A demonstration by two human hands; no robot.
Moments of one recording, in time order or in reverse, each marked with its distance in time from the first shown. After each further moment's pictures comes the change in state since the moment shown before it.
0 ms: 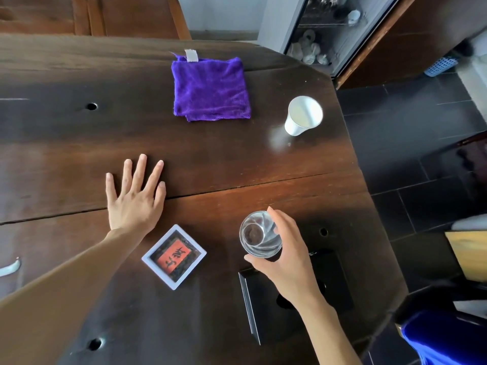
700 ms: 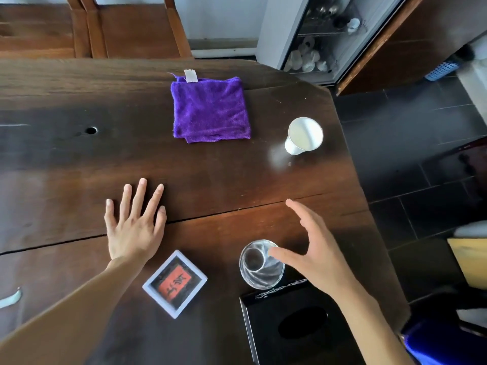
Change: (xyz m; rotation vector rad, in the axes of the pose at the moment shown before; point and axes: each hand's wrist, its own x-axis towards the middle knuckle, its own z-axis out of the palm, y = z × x) left_hand 0.003 -0.002 0.006 0.005 0.032 -0.013; right_hand 0.056 -0.022 -0.073 -0.059 -0.172 0.094
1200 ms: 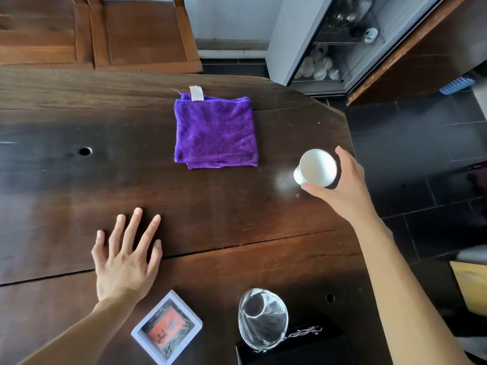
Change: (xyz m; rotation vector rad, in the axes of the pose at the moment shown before) left_hand 0.003 0.002 -0.001 -0.027 0.080 -0.006; right_hand 0.190 0.008 -0.086 -0.186 0.263 0.116
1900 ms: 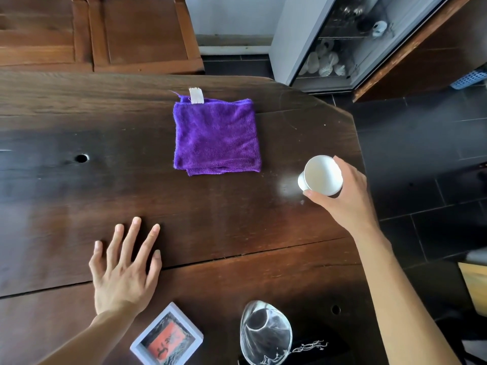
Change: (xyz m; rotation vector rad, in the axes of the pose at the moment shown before) left_hand 0.000 0.001 -0.001 0.015 -0.006 -0.014; right_hand 0.005 0.001 0.013 0.021 0.054 -0.045
